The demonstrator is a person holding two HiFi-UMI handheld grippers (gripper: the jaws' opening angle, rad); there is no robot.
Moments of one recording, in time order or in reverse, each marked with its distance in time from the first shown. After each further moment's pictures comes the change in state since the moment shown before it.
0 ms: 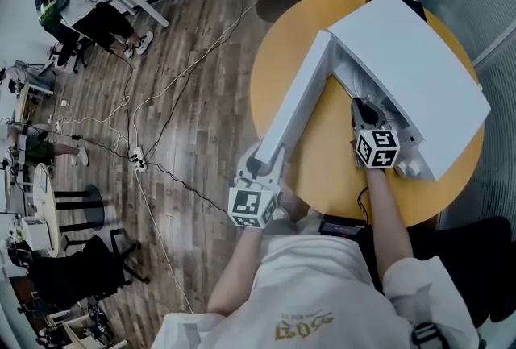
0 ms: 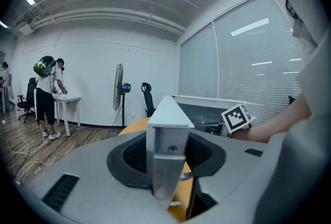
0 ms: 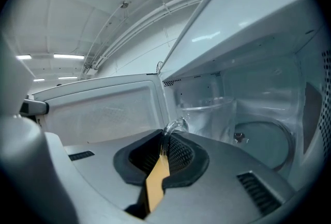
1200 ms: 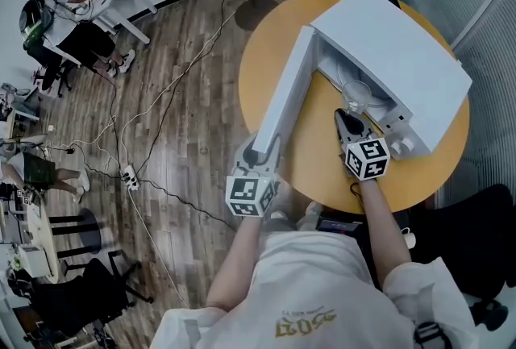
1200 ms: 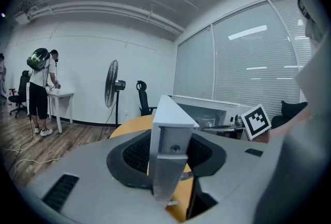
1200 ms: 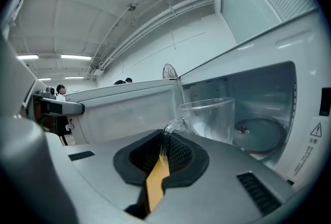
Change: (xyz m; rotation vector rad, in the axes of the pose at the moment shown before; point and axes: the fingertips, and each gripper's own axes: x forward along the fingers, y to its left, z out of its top) left arm 0.003 0.003 -0.002 -0.024 0.008 -0.082; right arm -0.054 0.059 -0.007 -0.027 -0.017 0.049
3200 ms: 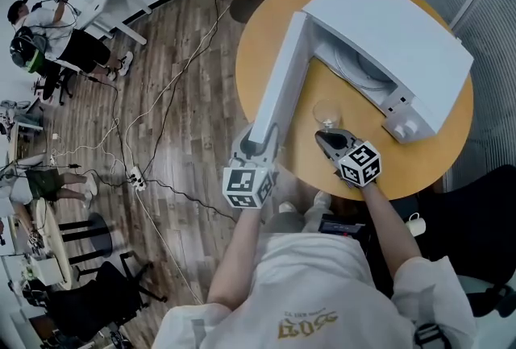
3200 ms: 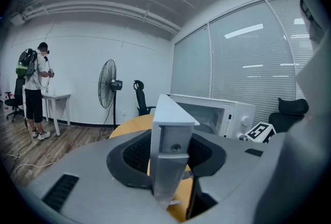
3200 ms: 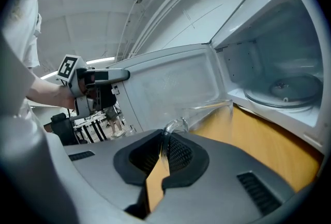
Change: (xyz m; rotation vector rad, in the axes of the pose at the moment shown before) left arm 0.001 0.003 -0.003 0.028 0.013 -0.027; right arm -0.017 0.086 -0.091 0.040 0.151 0.352
